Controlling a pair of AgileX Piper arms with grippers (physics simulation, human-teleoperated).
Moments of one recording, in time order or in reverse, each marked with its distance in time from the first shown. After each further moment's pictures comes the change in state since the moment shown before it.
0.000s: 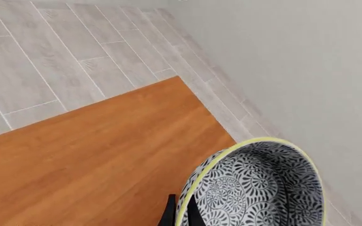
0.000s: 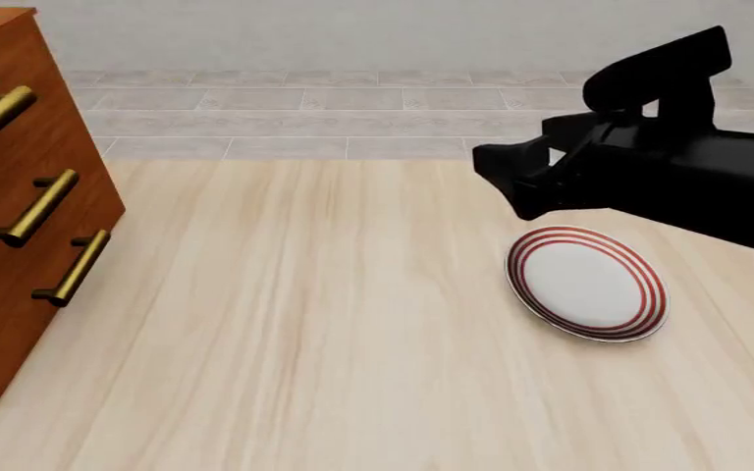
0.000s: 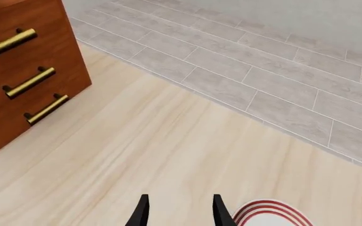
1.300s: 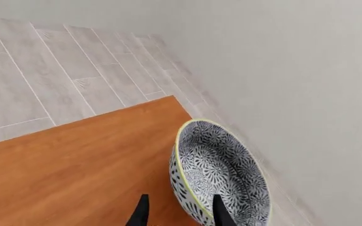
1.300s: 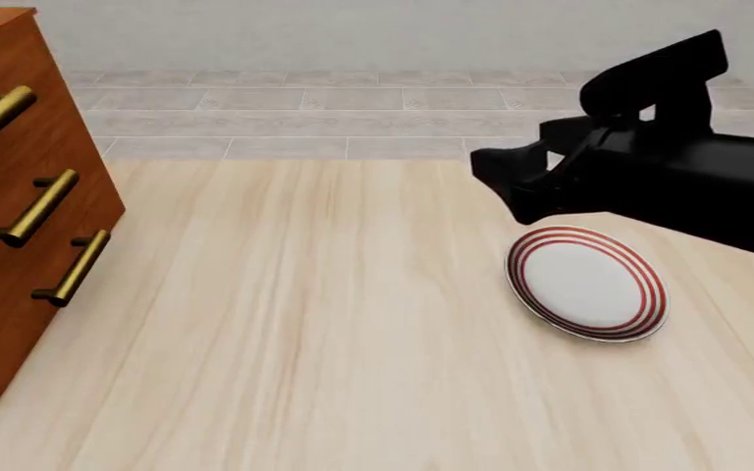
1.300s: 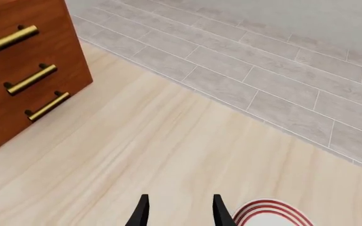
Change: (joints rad) left arm 0.031 -0.115 0.043 -0.035 -0.064; right arm 0.006 -0.001 0.006 -0.001 -0.006
